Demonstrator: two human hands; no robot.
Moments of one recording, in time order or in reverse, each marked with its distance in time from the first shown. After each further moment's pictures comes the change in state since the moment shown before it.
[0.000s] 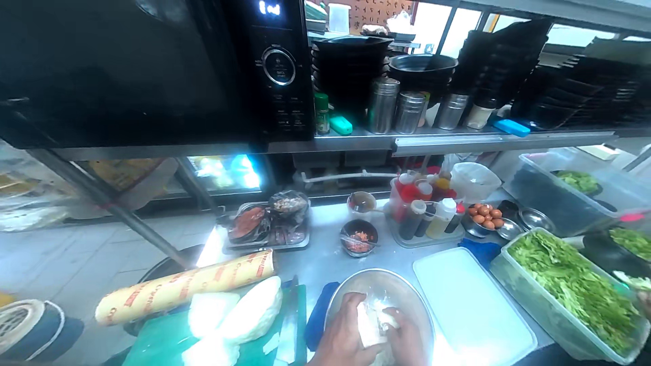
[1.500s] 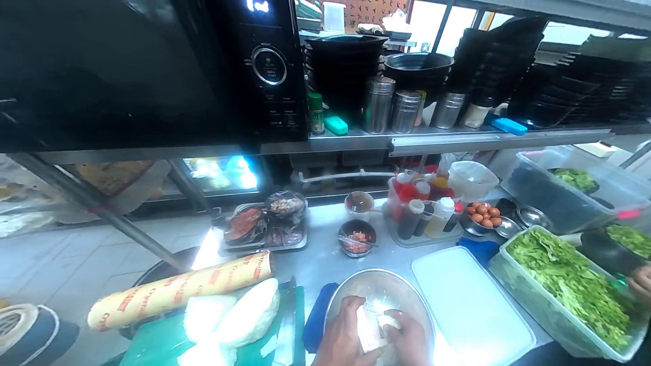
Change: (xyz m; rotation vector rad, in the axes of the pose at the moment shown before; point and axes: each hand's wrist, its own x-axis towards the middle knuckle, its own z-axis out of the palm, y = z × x) left_hand -0.003 0.002 0.005 -0.006 0.033 0.022; right_hand 0.003 -0.004 -0.014 -0.031 -0.023 0.137
